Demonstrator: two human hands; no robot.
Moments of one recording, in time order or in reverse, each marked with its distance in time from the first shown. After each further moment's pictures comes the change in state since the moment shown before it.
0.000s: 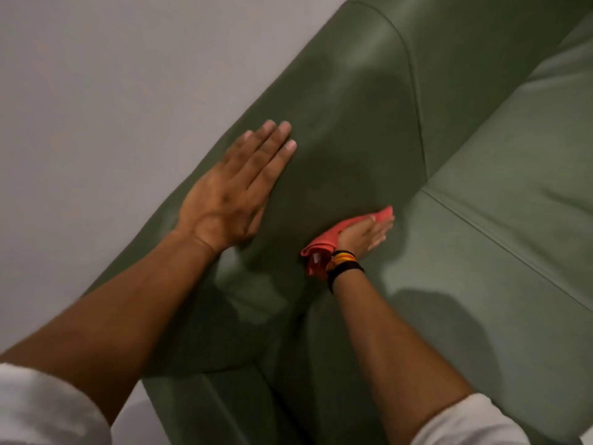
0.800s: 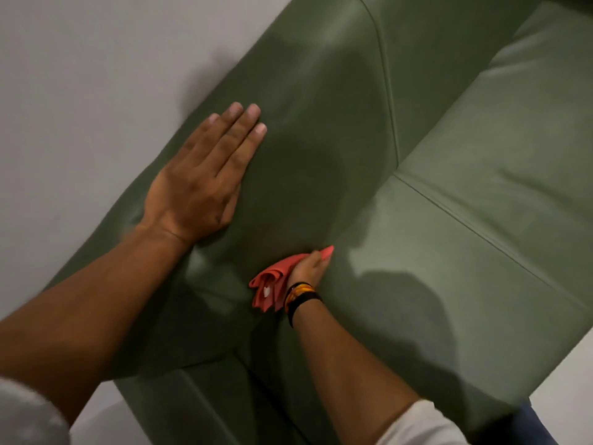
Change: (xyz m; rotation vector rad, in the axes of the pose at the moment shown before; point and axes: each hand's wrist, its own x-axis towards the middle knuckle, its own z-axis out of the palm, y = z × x) left_hand -0.003 0.001 0.005 0.029 0.085 0.003; right_hand -0.059 0.076 -0.012 0.123 -0.096 0.293
